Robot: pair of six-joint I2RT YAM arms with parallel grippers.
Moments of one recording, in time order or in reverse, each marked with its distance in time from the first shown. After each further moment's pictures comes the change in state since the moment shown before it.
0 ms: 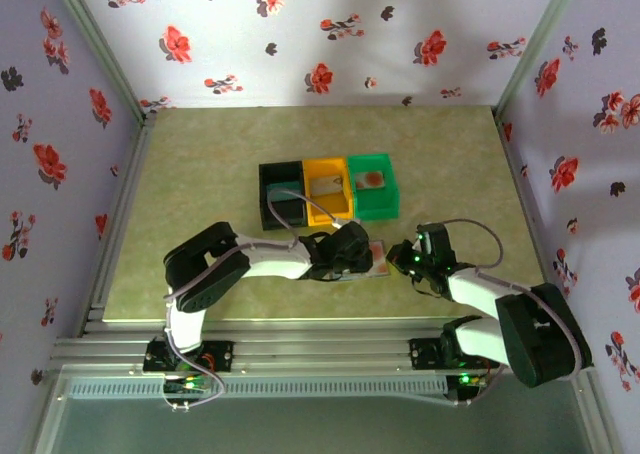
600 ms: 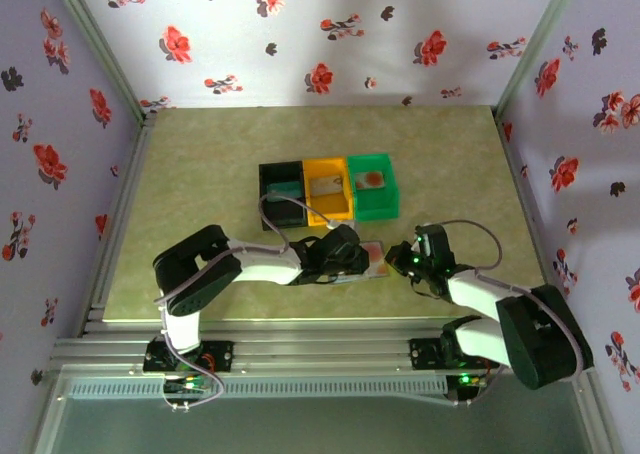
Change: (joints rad) left arm 0.002 -0.058 -0.099 0.132 0.019 -0.004; right arm 0.015 -0.020 -0.013 0.008 0.002 0.003
